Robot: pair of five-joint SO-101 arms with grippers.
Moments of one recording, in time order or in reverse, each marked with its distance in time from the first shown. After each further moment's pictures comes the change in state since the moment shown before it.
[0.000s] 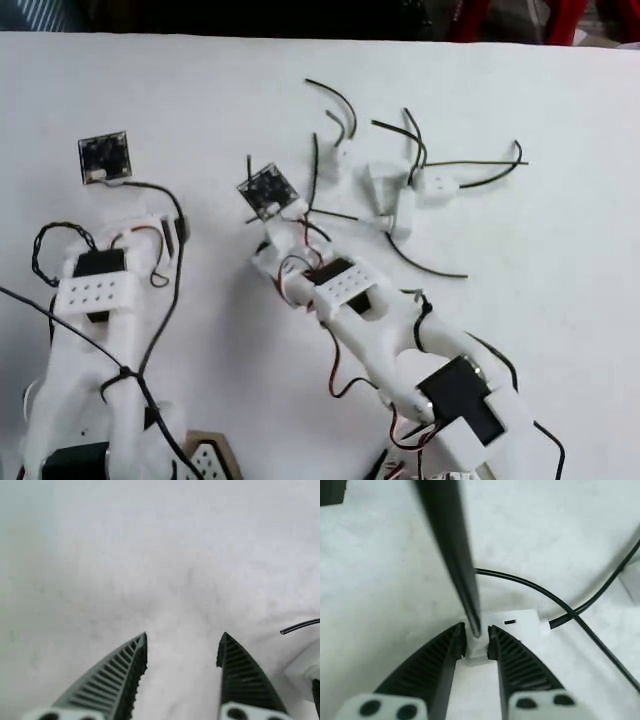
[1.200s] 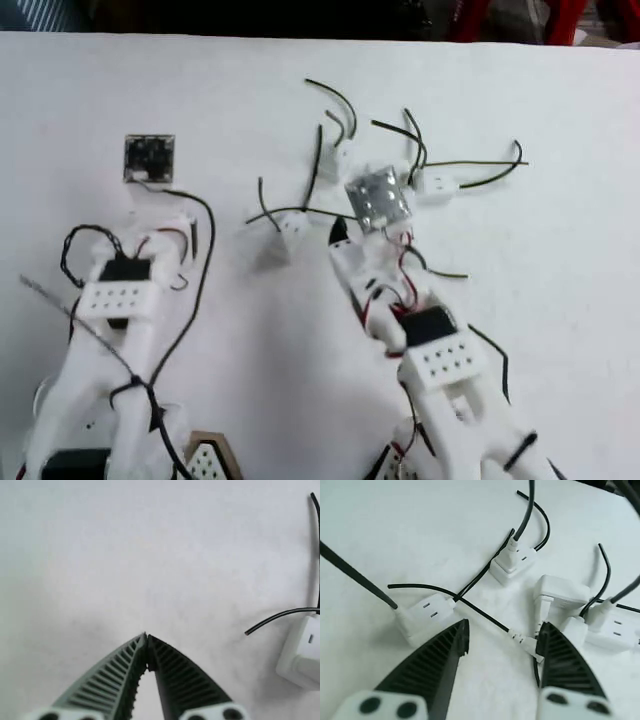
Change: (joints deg) left arm 6.2 -2.8 5.5 -11.0 -6.2; right arm 14.9 -50.5 24.7 7.6 -0.3
